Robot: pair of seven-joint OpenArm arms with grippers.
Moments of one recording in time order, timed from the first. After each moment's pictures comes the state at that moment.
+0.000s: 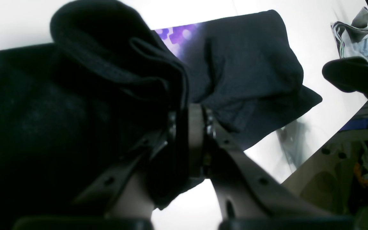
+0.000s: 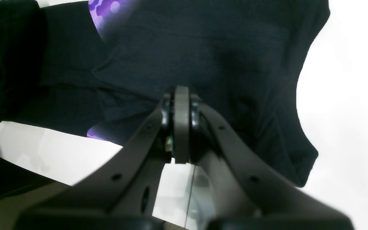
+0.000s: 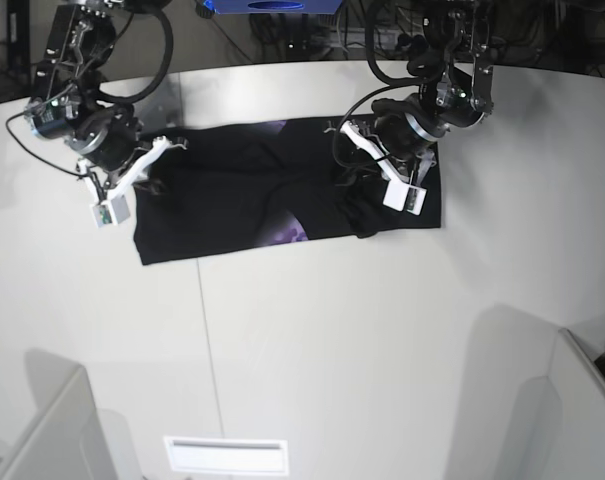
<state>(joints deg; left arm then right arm) 20.4 -6.7 2.0 110.3 -35.4 -12.5 48.6 -16.8 7.3 16.6 112.7 33.6 20.4 -64.7</state>
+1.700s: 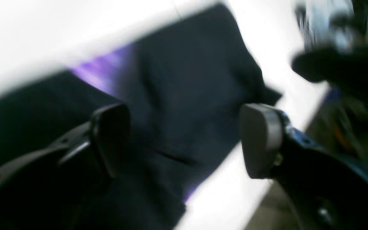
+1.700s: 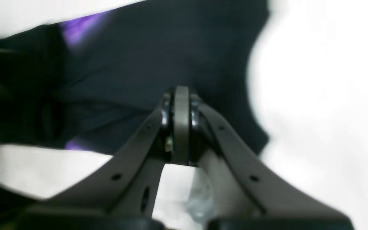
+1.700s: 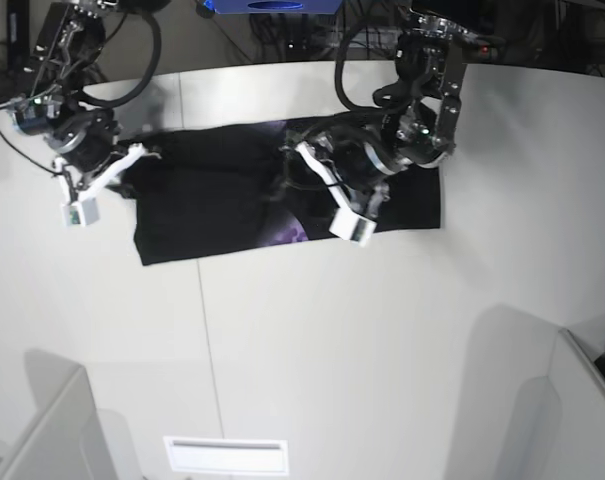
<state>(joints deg) 11.4 -6.1 8.2 106.7 -36.3 -12.7 48.1 -15.5 7.0 24.6 112.7 33.6 20.4 -65.3</state>
